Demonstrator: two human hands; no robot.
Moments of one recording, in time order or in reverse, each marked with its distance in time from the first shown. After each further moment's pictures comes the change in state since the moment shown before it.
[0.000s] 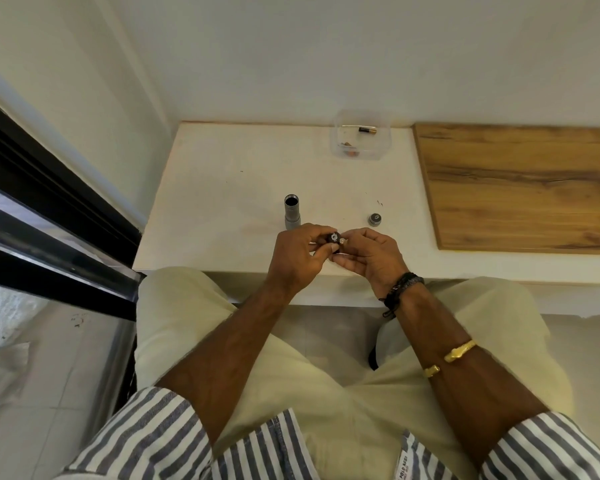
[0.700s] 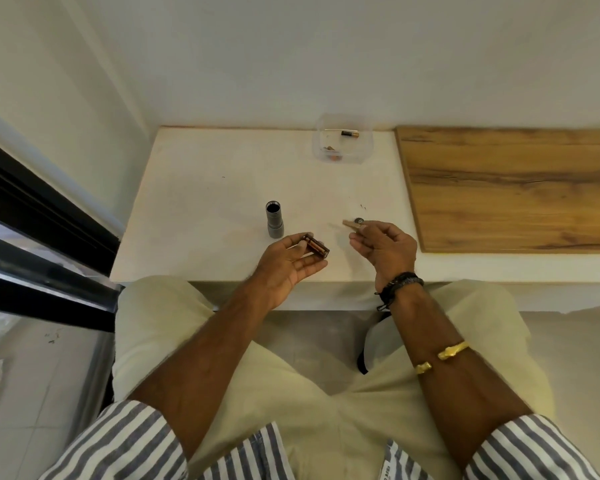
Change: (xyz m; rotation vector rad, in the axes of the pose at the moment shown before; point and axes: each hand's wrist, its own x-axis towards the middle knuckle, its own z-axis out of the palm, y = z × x) left_hand 0.009 -0.003 0.010 -1.162 -0.091 -0.866; right_hand 0.019 -0.010 -0.033 0.145 0.318 -0.212
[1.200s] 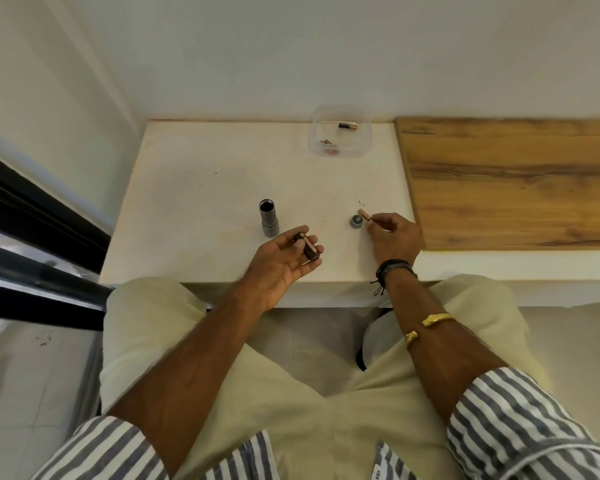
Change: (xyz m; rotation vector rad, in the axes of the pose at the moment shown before) left_hand 0.004 0.000 -0.006 -0.008 -0.045 0.020; right_hand 0.053 0.014 -0.011 -0.669 0.269 -0.269
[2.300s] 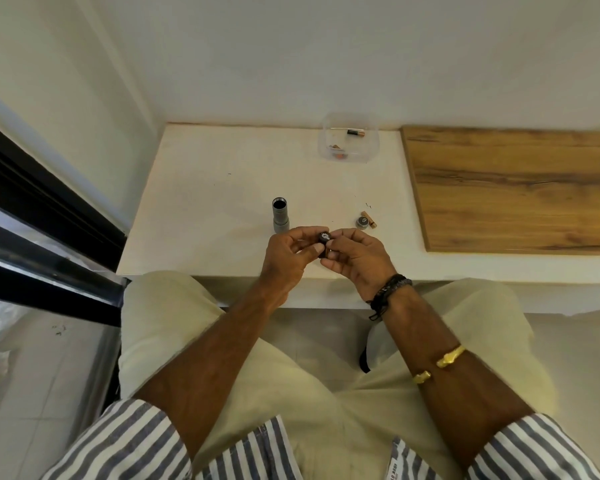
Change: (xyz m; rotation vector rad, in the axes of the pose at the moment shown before) left_hand -0.016 0.000 0.011 0.678 0.098 0.416; right_hand -0.085 -0.050 -0.006 0.534 -0.671 0.362
